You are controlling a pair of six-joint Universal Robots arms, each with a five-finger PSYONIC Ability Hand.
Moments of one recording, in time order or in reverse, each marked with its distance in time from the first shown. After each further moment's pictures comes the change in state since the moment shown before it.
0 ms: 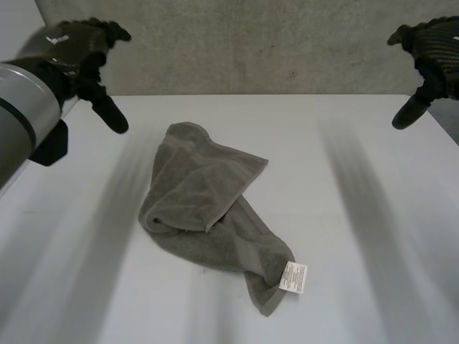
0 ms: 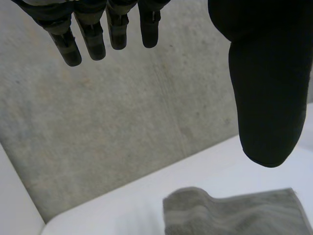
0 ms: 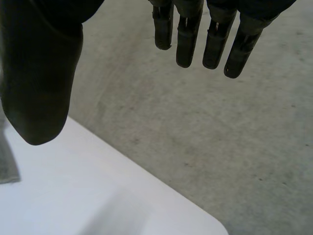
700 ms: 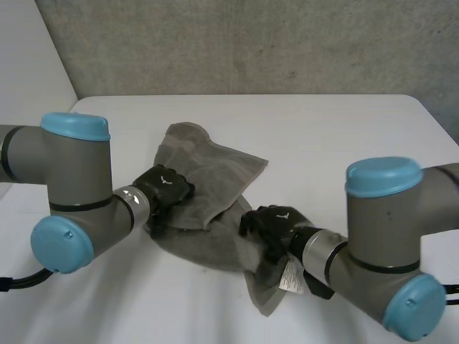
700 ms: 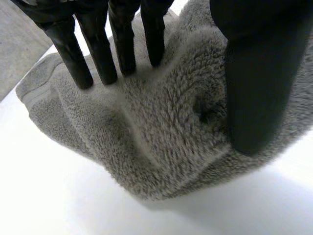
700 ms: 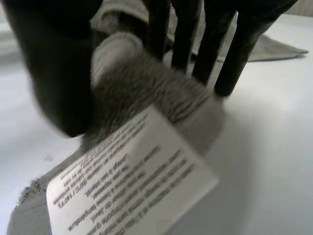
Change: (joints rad) left arm -0.016 -0.478 -0.116 0.082 0.229 0.552; right arm 0.374 0.481 0.173 -0.072 -0.141 0.245; left_hand 0.376 0.394 0.377 0.378 0.337; right_hand 0.342 0.180 0.319 0.300 0.333
